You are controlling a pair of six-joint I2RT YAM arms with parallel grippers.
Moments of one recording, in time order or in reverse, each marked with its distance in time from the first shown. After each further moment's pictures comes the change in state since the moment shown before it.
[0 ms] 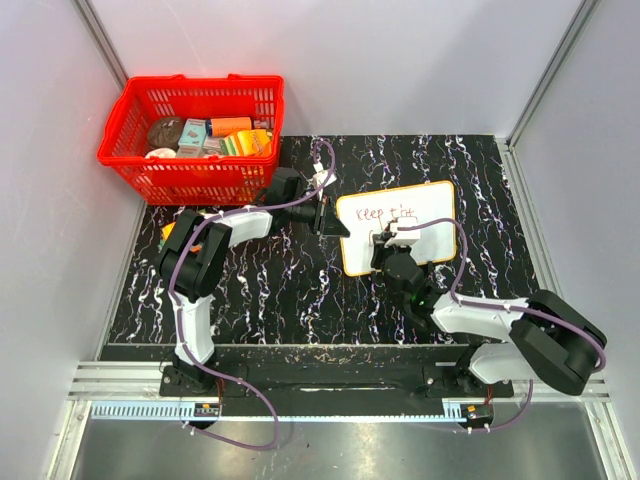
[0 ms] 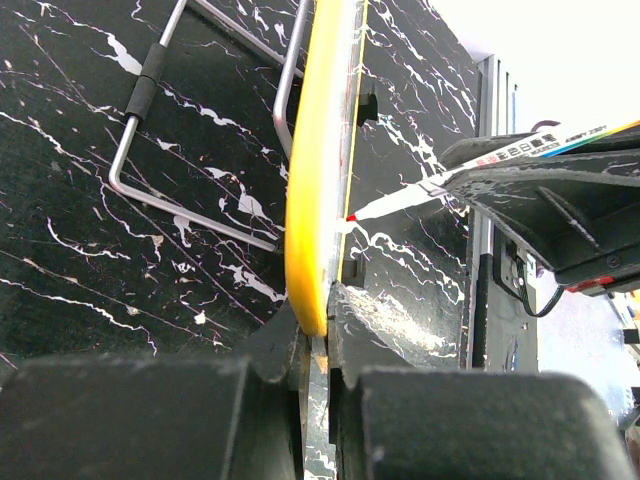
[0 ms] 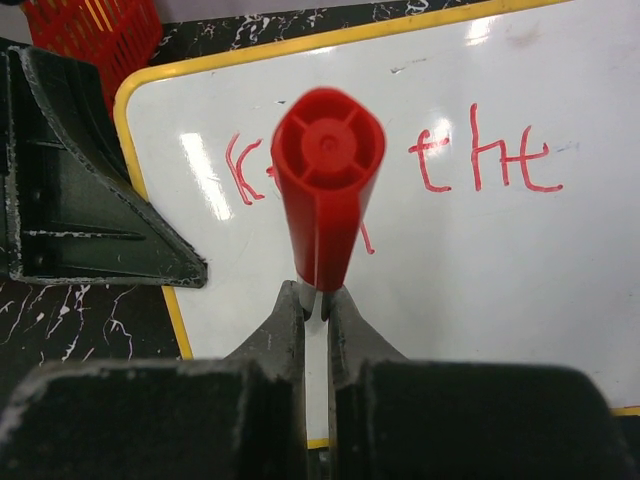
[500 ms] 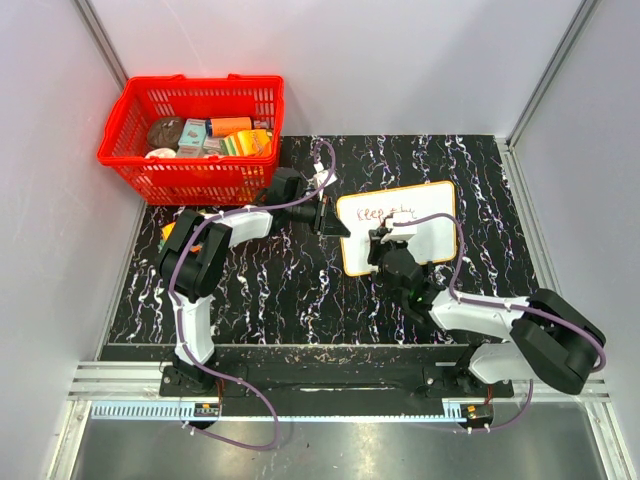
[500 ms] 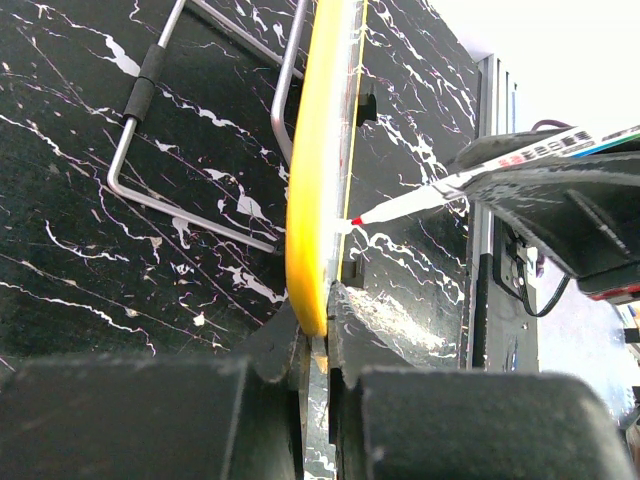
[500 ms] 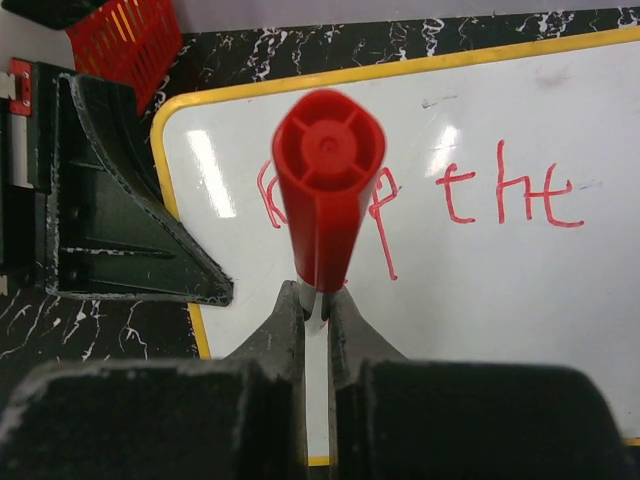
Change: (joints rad) left arm -0.002 0.000 0.003 -0.001 0.000 0.001; right arm 0.000 -0.026 0.040 -0.033 -0.027 -0.032
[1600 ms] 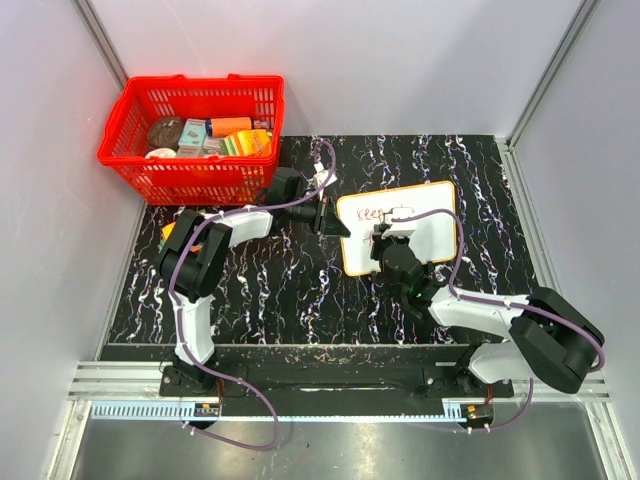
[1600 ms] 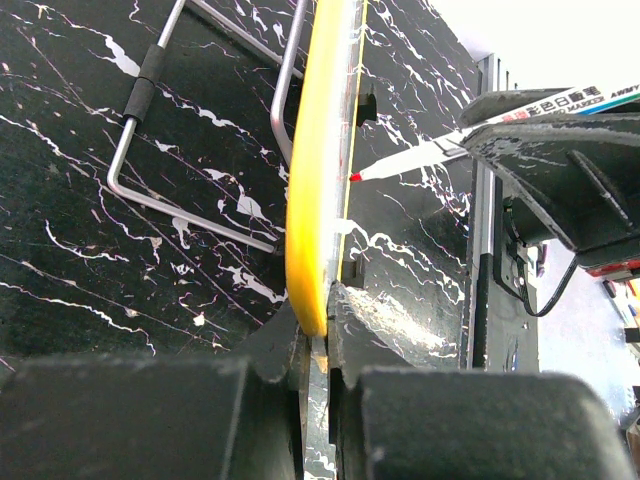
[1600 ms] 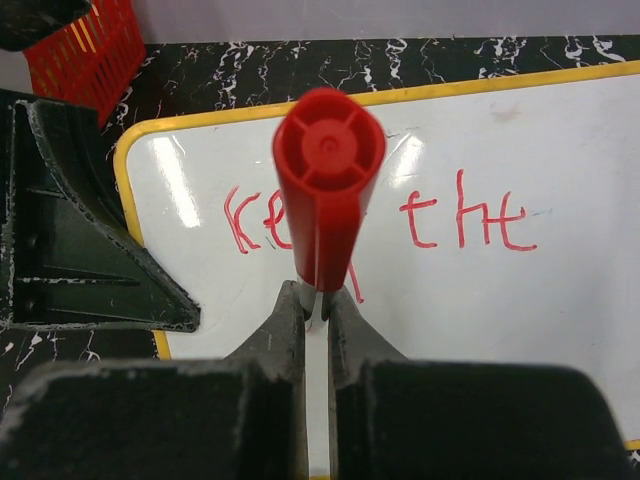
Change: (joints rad) left arm 0.000 0.000 0.002 -0.003 0.000 0.003; right arm -0.021 0.033 0.034 -0.002 0.040 -0.074
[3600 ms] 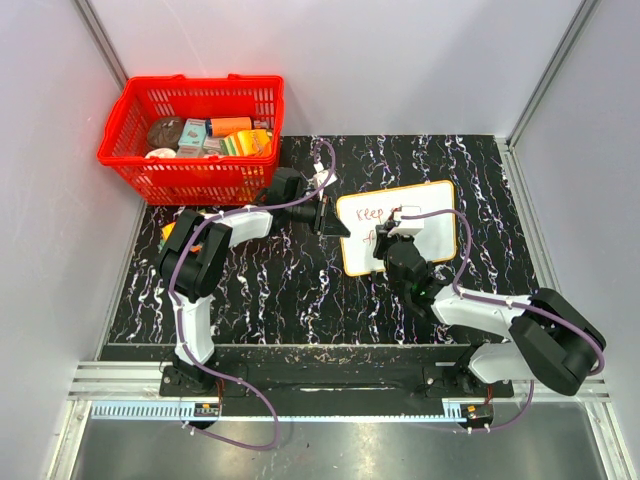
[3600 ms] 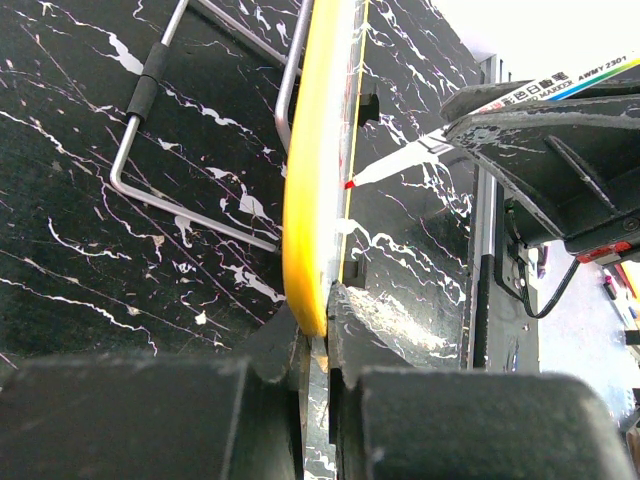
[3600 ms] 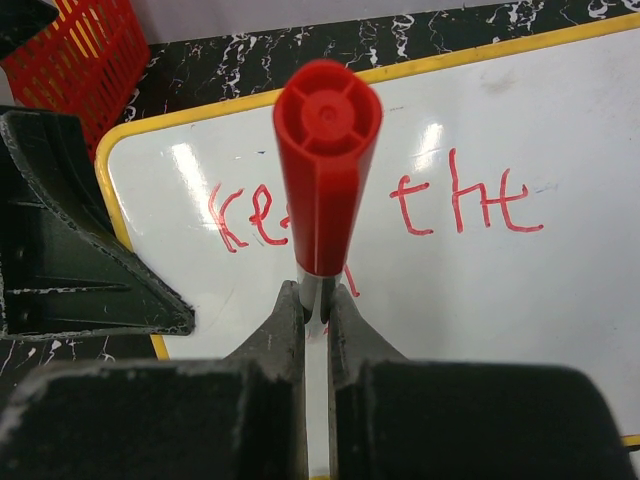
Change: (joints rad) left arm 0.000 0.000 0.000 -0.005 -0.005 -0.001; right arm -0.055 -0.010 -0.017 -0.021 -0.064 0.105
